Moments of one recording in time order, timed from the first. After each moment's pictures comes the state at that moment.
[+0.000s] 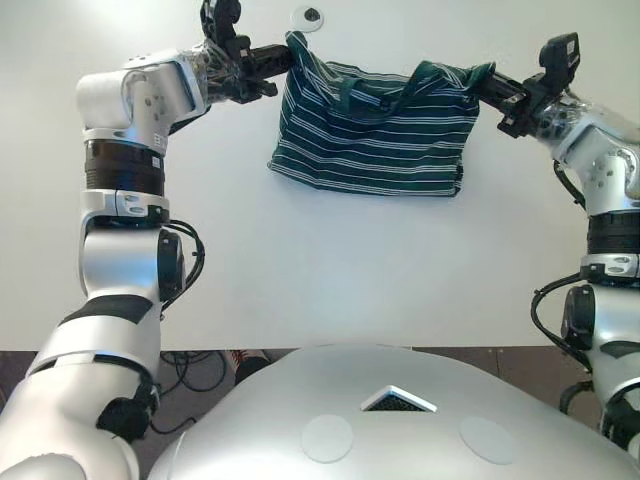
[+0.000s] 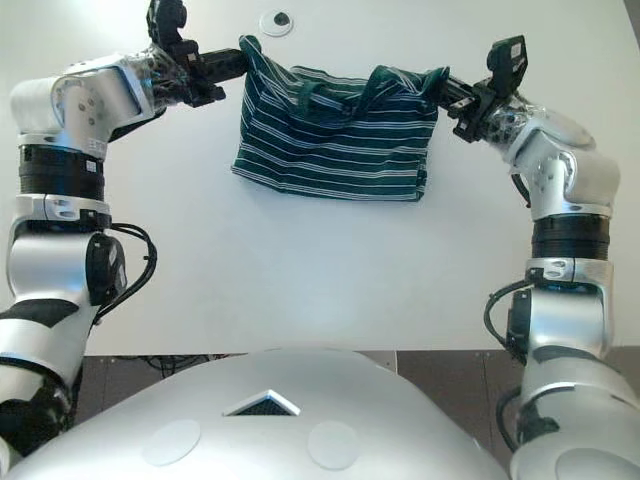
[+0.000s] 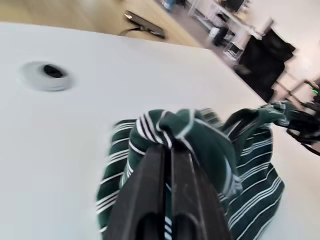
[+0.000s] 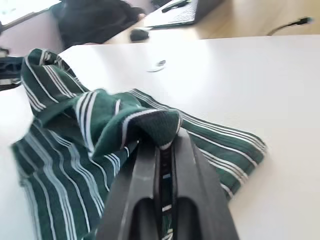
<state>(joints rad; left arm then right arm) -0.78 0.39 0.00 0.65 -0.48 0.75 -0.75 -0.48 -0.56 -0.05 0.47 0.54 0.50 0.75</state>
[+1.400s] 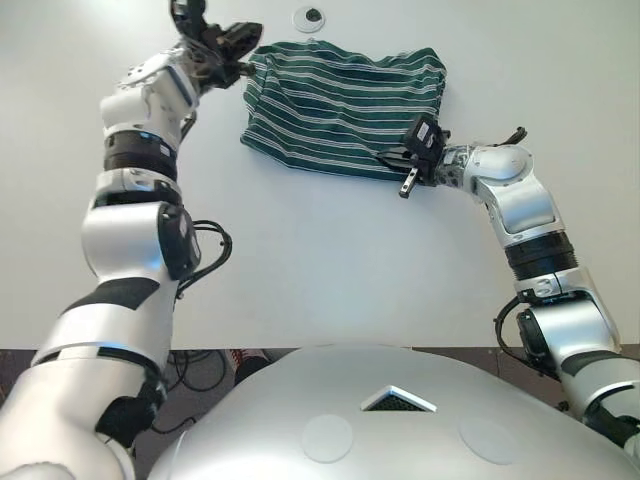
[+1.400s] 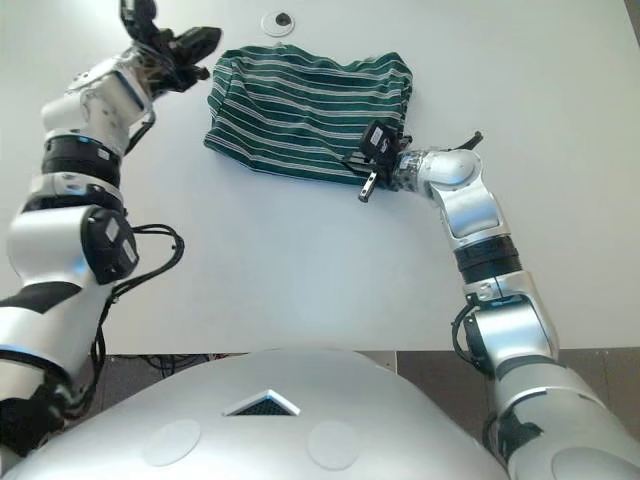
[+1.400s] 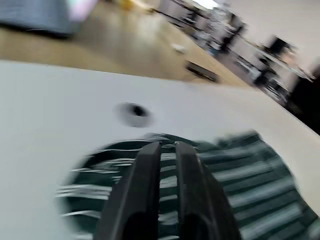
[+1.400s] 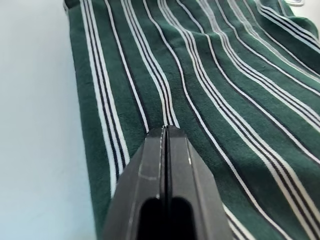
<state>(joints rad) -0.75 0.30 0.08 0.81 -0.29 0.38 -0.80 -0.34 -0.45 0.32 0.26 0.05 0.26 0.90</state>
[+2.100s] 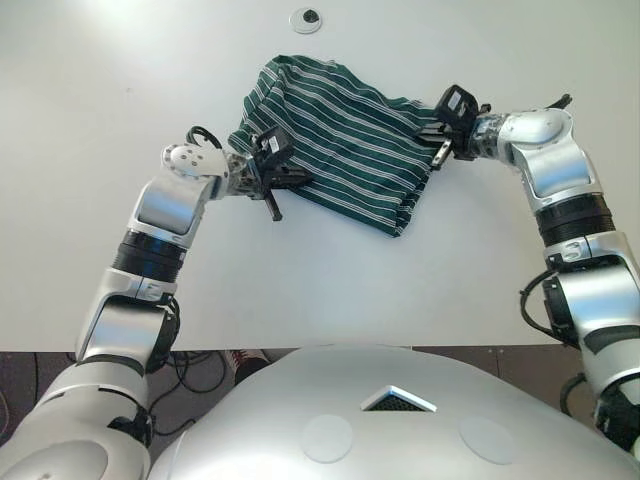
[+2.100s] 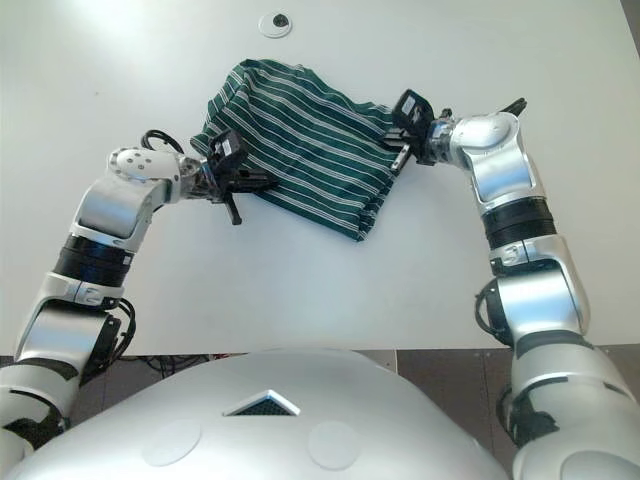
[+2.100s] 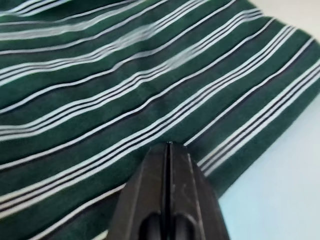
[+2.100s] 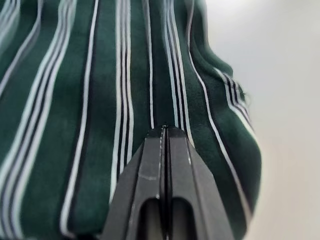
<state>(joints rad) -0.36 0.52 -0.33 0.19 -0.13 0.47 -0.99 -0.54 -0.53 0.36 0.55 -0.07 0.13 0.89</state>
